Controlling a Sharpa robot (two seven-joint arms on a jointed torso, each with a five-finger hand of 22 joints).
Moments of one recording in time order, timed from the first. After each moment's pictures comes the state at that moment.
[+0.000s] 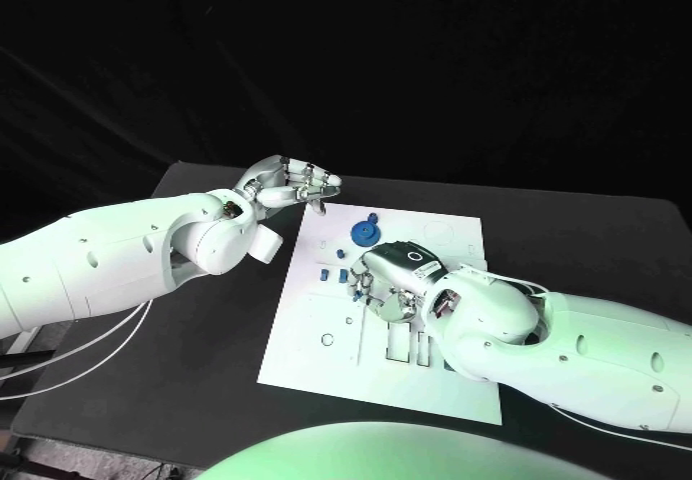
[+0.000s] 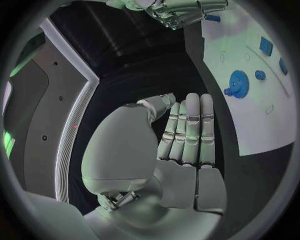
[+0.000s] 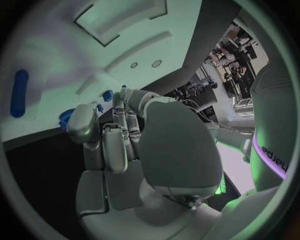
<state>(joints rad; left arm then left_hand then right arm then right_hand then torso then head) 1.16 -0.92 -0.01 1.50 -0.27 -0.19 0.30 1.39 -0.20 0.60 0.03 0.17 0.96 0.19 0.25 0.23 0.94 0.13 0.46 0.07 1.03 0.05 1.08 0.29 0.17 0.81 0.15 0.99 0.54 1.13 -0.63 -0.16 1.74 -1.69 -0.36 -0.31 1.47 -0.23 0.66 0.10 0.14 1.10 0.11 0.32 0.38 1.26 0.07 0.20 0.17 1.47 -0.03 1.41 1.24 0.12 1.35 0.07 1.03 1.31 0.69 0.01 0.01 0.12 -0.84</state>
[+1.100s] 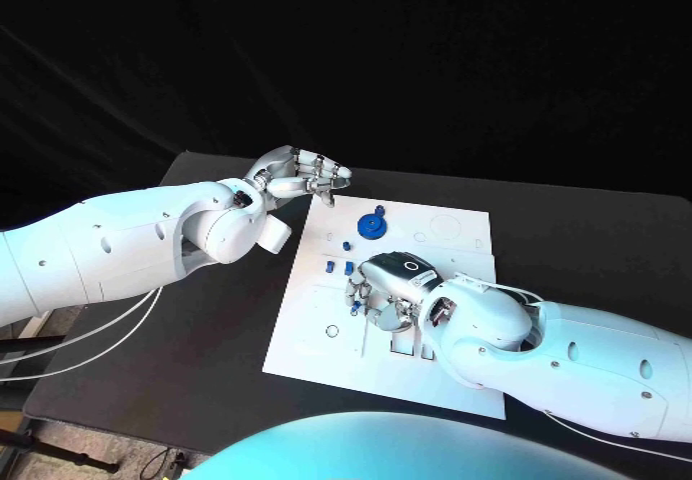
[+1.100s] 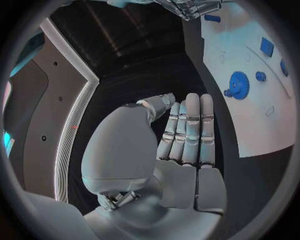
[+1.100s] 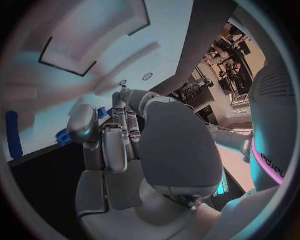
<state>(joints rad) 1.16 -0.91 -0.01 1.49 -0.27 -0.19 0.29 1.39 -0.20 0.60 0.03 0.17 0.96 0.19 0.25 0.23 0.94 0.13 0.46 0.07 1.03 0.05 1.08 0.29 0.17 0.80 0.15 0.99 0.54 1.08 -0.60 -0.17 1.72 -1.66 -0.34 -0.29 1.46 -0.23 0.66 0.09 0.14 1.10 0.11 0.32 0.38 1.26 0.07 0.20 0.17 1.47 -0.03 1.41 1.24 0.12 1.35 0.07 1.03 1.31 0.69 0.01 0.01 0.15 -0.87</state>
